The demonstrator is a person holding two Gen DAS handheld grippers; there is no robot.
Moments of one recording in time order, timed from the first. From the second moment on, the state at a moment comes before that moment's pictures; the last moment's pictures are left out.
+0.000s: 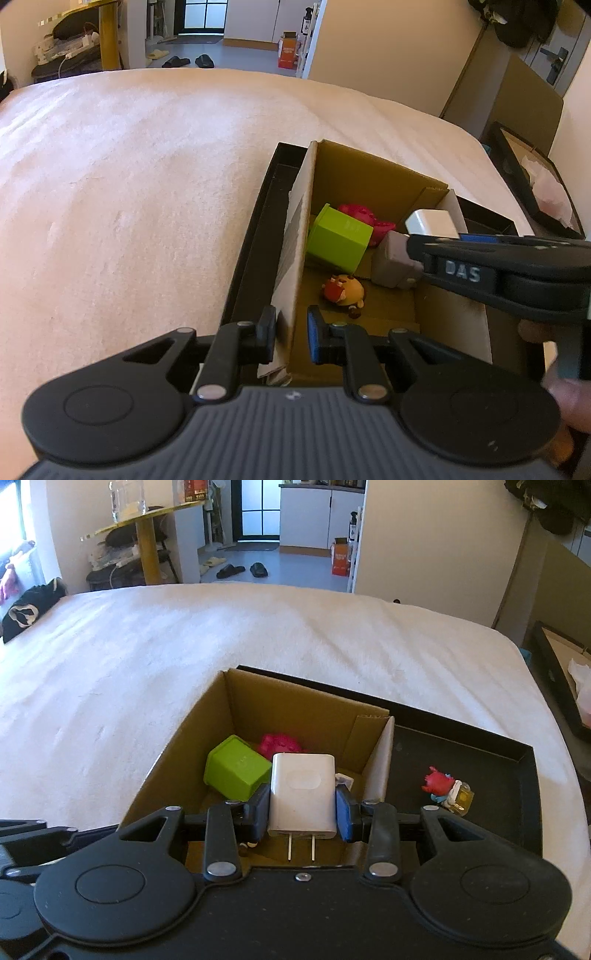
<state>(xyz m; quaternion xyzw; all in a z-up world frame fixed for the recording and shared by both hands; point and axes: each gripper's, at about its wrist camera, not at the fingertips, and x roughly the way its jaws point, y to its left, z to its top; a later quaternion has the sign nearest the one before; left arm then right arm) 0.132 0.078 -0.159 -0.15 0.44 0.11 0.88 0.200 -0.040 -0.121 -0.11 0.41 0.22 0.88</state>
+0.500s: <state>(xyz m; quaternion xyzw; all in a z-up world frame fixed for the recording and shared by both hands) 0.132 0.080 -0.158 -0.16 0.44 0.11 0.88 0.194 -0.057 -0.111 -0.11 0.39 0.22 0.89</state>
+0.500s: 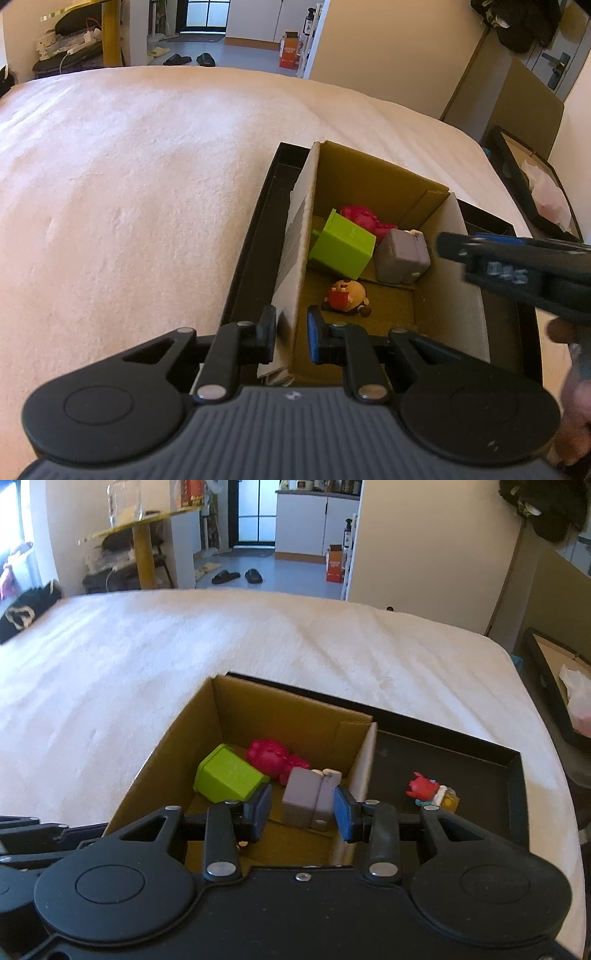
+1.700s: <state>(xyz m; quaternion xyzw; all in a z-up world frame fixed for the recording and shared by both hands) 0.152 0.062 -0.150 -0.09 0.50 0.13 0.85 0.239 -0.187 -0.142 -0.06 0.44 0.24 0.86</state>
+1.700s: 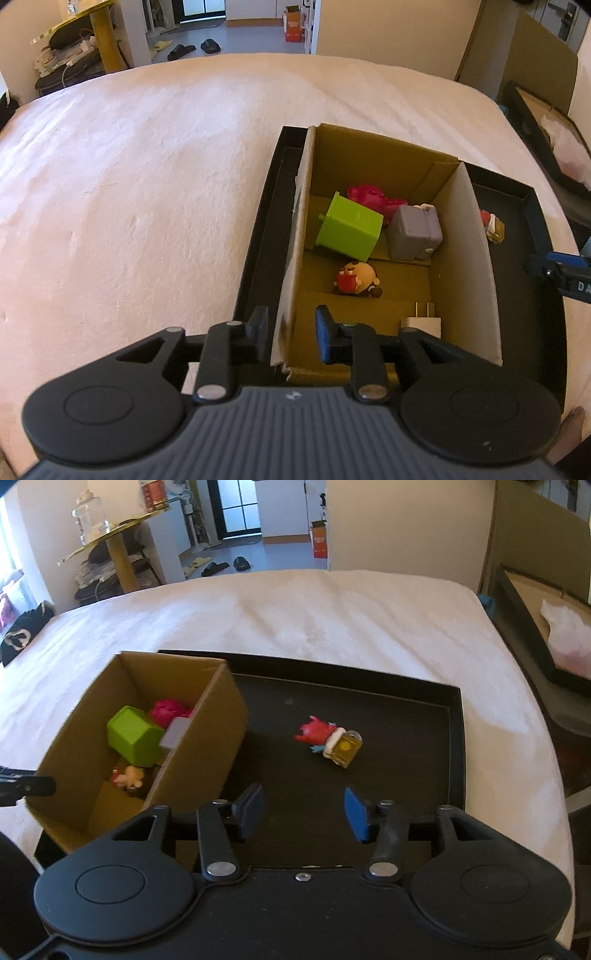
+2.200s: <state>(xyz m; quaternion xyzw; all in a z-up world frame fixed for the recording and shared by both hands) 0.178 0.046 -0.141 -0.05 0.51 0.19 0.84 0.285 -0.180 -0.168 -0.08 0.44 0.27 0.85</state>
